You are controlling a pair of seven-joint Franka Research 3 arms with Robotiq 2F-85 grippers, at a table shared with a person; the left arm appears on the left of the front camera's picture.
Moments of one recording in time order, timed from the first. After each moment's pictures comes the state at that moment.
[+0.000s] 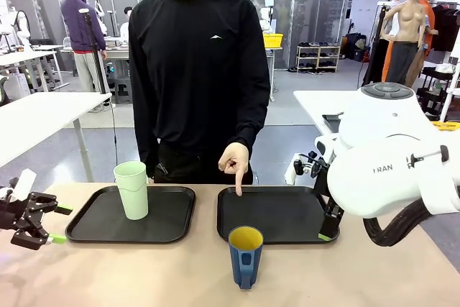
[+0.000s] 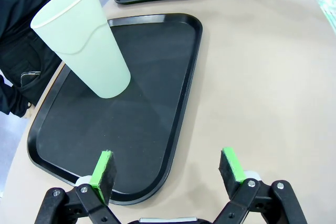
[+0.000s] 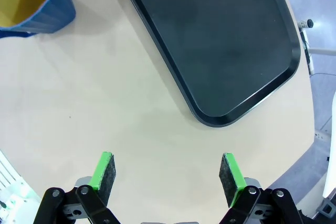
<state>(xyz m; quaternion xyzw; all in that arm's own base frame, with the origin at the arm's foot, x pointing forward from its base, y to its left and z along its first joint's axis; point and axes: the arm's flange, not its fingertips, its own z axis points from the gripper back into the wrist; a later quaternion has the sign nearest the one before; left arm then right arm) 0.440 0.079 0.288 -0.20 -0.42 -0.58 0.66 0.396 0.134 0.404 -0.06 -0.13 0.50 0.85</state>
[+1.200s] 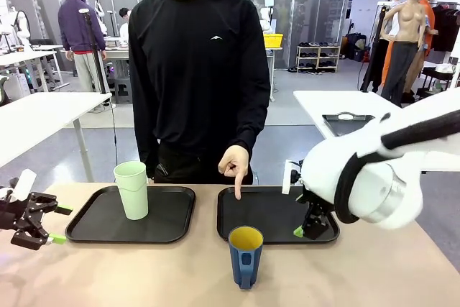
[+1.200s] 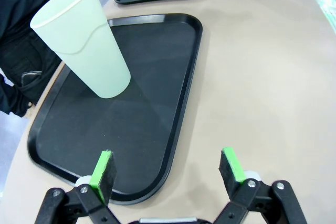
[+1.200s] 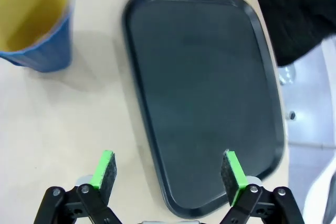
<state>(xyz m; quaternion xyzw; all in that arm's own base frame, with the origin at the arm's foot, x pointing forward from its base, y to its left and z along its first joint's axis) 0.440 0.079 0.288 -0.20 -0.42 -0.58 0.66 0.424 0.134 0.357 0.02 -0.29 0.63 0.73</state>
